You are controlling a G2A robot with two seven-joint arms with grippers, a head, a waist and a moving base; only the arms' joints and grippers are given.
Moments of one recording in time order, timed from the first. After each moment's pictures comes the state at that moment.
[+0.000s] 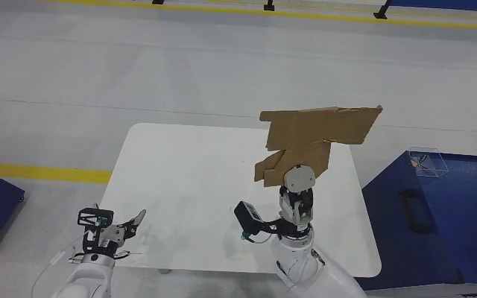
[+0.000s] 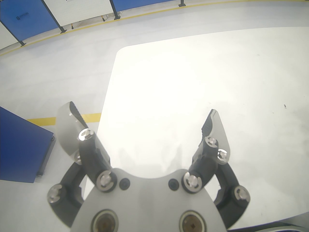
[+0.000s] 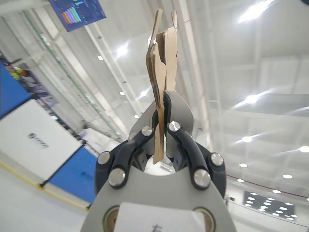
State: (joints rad) left arm 1.73 -1.15 -1.60 -1.80 1.33 0.00 0.00; right arm -1.19 -1.18 0.83 -1.72 2.99 0.96 0.70
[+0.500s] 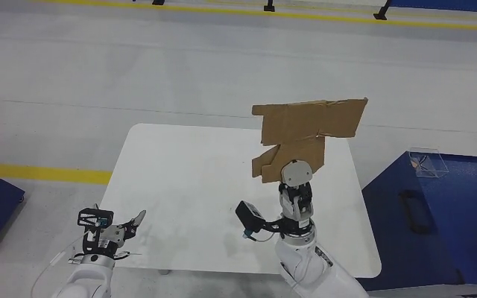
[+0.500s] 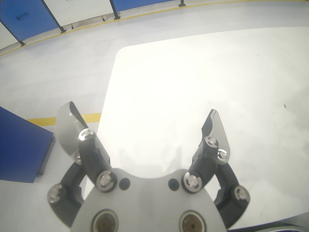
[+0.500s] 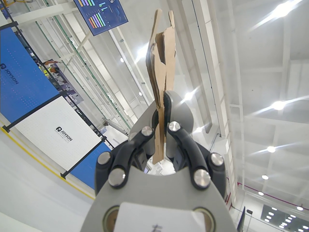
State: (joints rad) left arm 1.73 -1.15 -1.60 -1.80 1.33 0.00 0.00; right arm -1.23 -1.18 0.89 -1.74 3.07 0.88 0.60
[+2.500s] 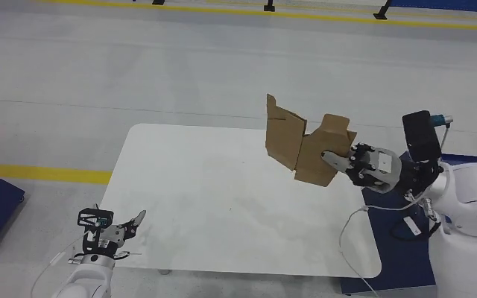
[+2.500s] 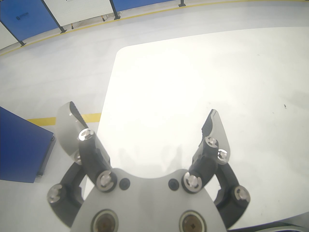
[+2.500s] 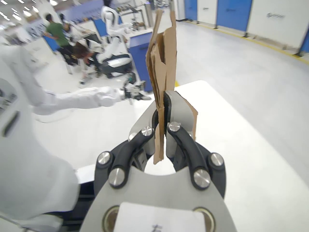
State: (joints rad) left arm 1.73 -1.15 -1.60 -1.80 1.33 0.00 0.00; right arm -1.11 -1.05 1.80 -2.04 -0.09 -0.72 1.10
